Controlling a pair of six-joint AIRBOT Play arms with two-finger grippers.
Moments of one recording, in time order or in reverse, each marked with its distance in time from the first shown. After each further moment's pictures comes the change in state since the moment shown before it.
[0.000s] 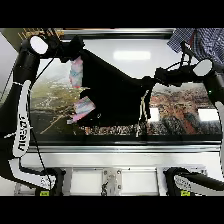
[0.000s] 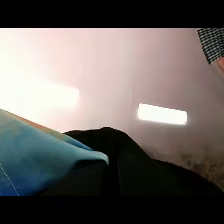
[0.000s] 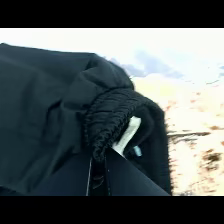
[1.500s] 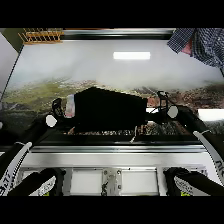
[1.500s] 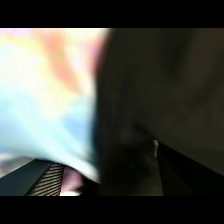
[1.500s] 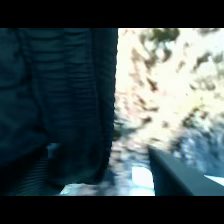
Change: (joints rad) left arm 0.016 0.521 -1.295 0.062 0.262 0.085; right arm 0.135 0.122 -0.657 -0.055 -0.258 -0.049
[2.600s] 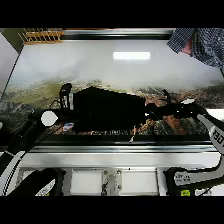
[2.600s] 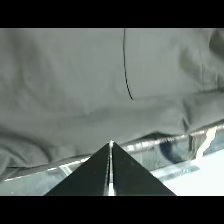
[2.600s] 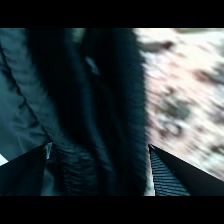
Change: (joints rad) left arm -0.236 0.153 0.186 -0.008 -0.145 0.027; right arm -0.322 -0.397 0.146 0.734 0.315 -0.637
